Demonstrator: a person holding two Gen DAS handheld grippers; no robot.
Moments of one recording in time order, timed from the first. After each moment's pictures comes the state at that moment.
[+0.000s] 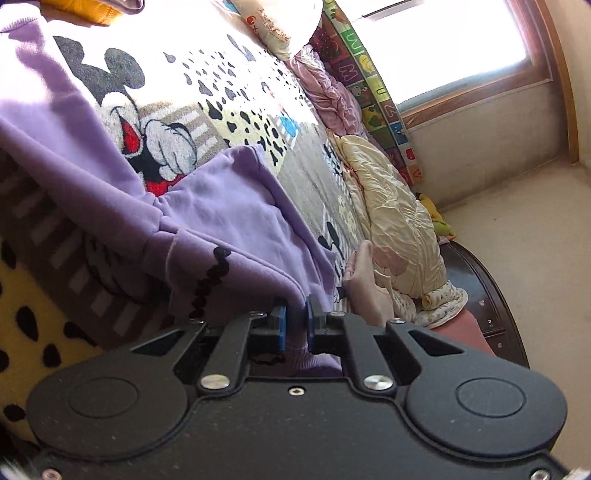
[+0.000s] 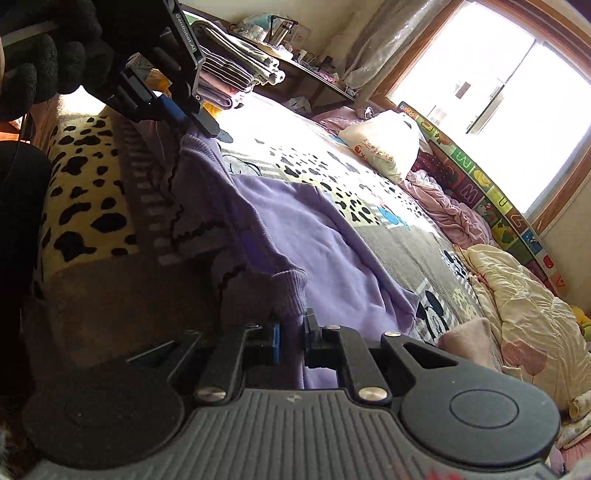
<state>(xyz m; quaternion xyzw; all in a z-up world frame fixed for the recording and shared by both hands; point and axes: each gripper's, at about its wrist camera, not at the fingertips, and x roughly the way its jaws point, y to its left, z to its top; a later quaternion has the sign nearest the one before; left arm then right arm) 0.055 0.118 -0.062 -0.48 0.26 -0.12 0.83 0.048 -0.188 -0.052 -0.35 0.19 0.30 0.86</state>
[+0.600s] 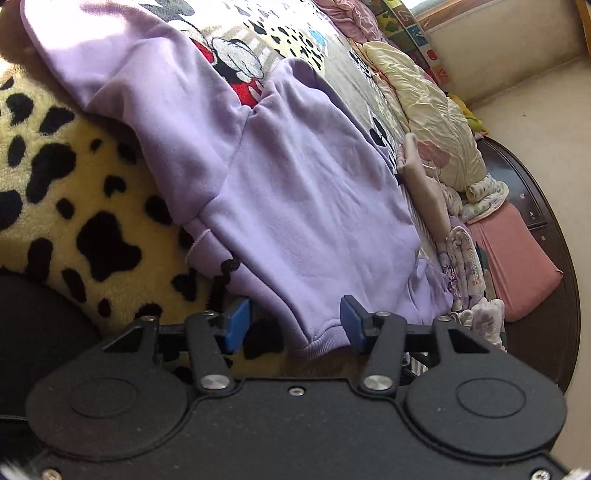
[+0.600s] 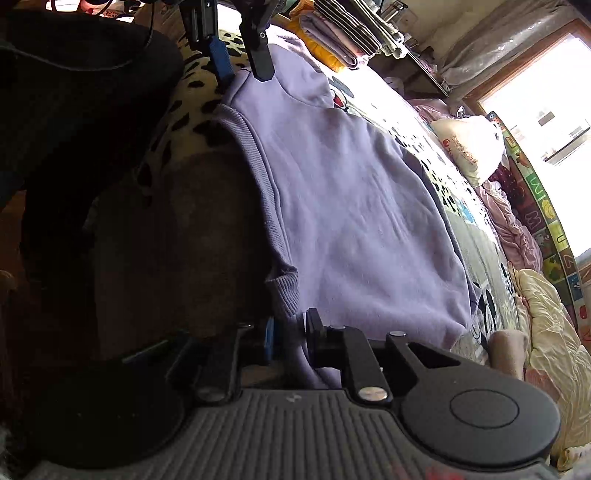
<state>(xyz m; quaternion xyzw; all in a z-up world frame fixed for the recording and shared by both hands) 0.000 0.136 -0.123 -0.37 0.45 -0.10 0.80 -0.032 -0.190 -0.109 -0.46 0.24 0.39 0.76</state>
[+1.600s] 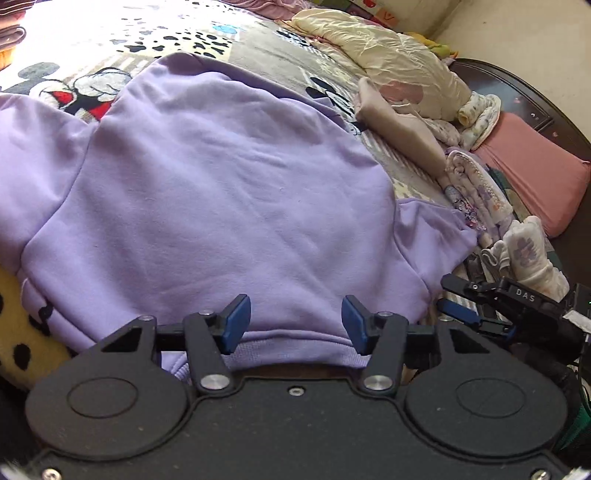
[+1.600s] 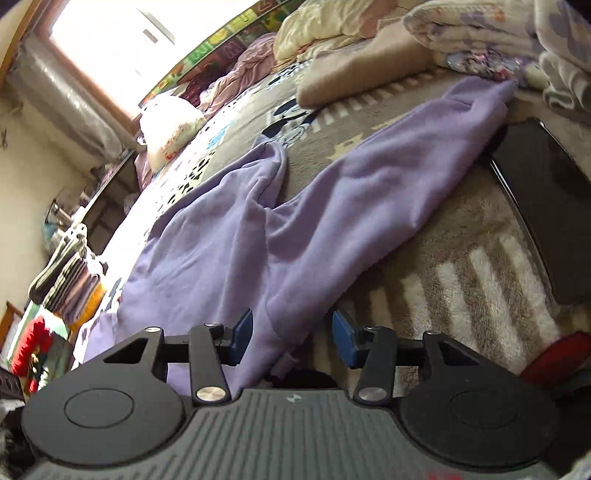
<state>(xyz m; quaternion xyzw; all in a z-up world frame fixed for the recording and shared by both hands) 0.039 -0.008 -0.103 -0.19 0.43 -0.17 0.87 0.046 -0.369 -0.148 0.35 0.38 0.11 0.85</state>
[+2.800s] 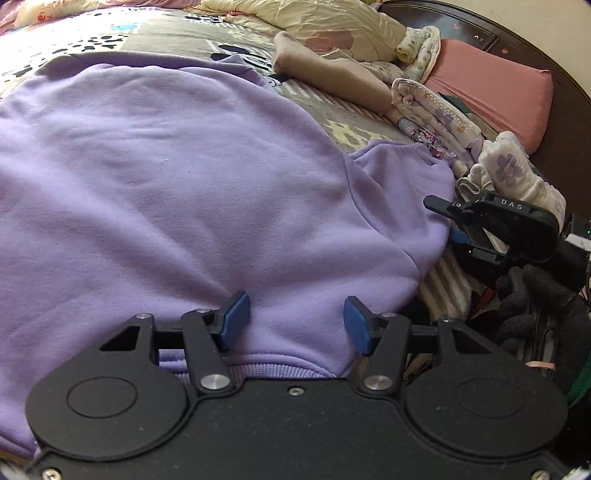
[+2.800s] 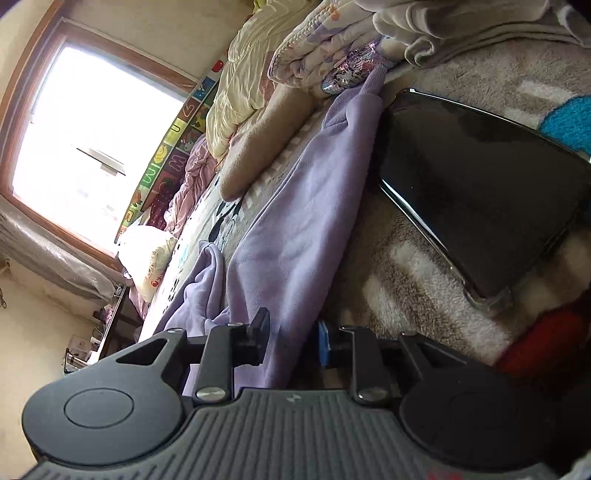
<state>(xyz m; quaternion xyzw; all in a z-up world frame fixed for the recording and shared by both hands) 0.065 -0.086 -0.140 -0.08 0.41 -0.25 0.87 0.062 -0.425 -0.215 0.48 0.25 0.03 0.84</state>
